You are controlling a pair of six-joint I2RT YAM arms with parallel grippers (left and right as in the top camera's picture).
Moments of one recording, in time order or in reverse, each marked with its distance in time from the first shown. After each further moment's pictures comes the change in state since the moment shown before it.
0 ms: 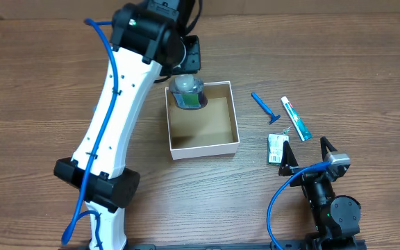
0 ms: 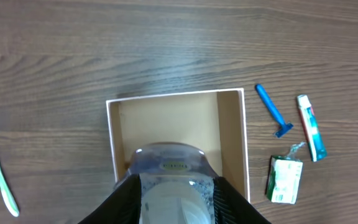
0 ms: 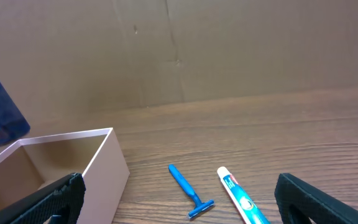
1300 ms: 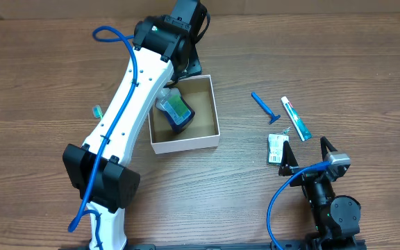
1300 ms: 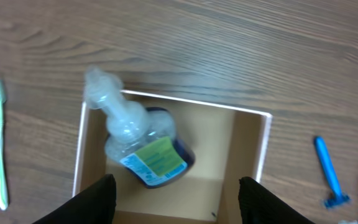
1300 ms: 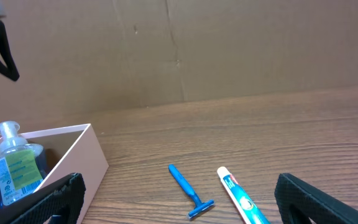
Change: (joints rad) left arm -0.003 0.000 -0.286 0.201 -0.195 -0.219; right arm 0.000 0.000 0.000 0.000 0.000 0.000
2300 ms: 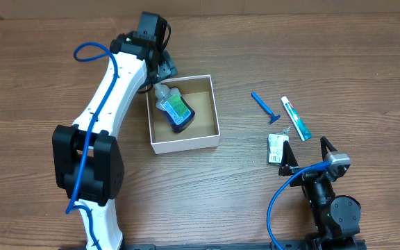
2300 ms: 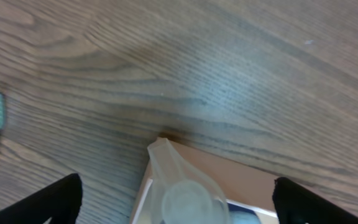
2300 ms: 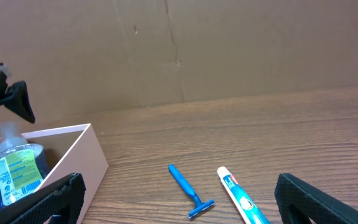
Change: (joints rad) left arm 0.192 0.000 -0.381 0.370 0.016 0.014; right arm 0.000 0.000 0.000 0.000 0.000 0.000
